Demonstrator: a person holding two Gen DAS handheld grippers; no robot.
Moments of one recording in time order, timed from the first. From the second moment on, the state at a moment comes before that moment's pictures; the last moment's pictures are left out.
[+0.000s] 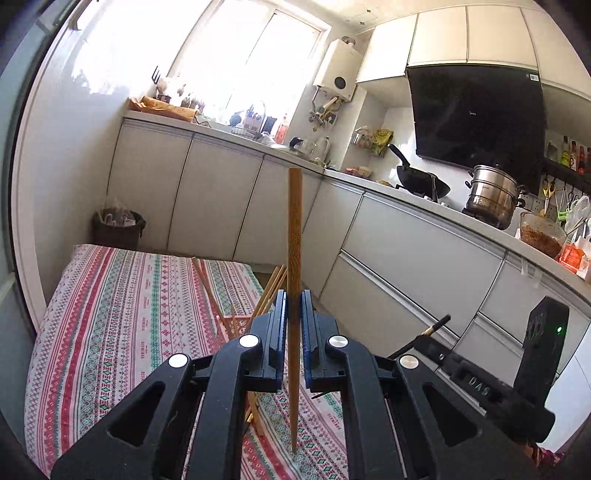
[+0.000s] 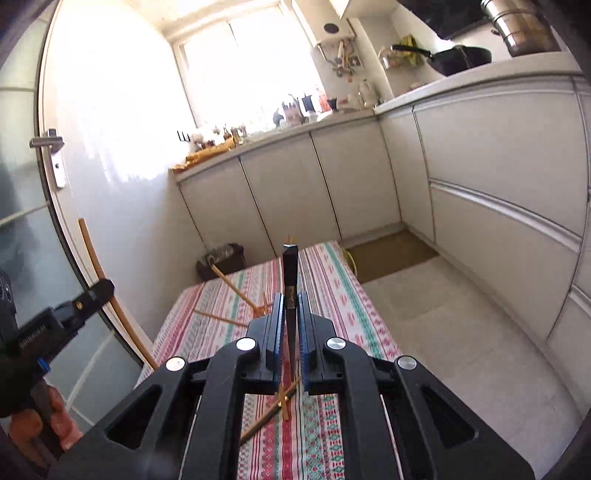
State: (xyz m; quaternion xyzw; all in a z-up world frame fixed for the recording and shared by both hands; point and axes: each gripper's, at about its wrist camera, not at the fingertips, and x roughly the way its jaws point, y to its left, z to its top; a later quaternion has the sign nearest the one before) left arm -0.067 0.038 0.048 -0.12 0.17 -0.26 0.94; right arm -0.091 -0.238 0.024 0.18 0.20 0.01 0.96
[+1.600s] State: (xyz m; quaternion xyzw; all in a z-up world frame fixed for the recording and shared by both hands) left arm -0.009 0.007 0.100 -0.05 -0.01 -0.08 1.00; right arm 0.075 -0.225 0.046 0.17 0.12 0.04 0.98
